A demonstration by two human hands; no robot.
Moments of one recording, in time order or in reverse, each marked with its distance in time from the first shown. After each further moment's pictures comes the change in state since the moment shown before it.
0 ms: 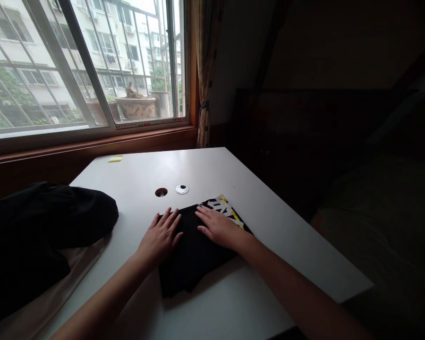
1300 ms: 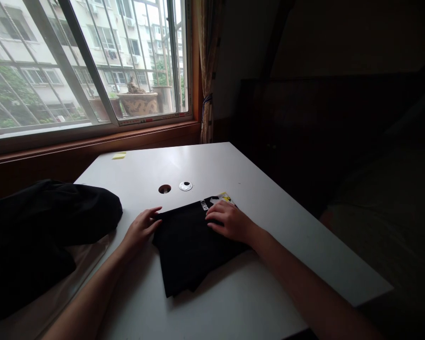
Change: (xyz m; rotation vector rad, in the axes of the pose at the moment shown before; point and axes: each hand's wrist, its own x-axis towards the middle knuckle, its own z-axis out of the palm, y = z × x) left_hand -0.020 -0.067 -0.018 -0.665 0.131 -0.352; right_hand -0.009 0.019 -0.019 0.109 0.208 -0.220
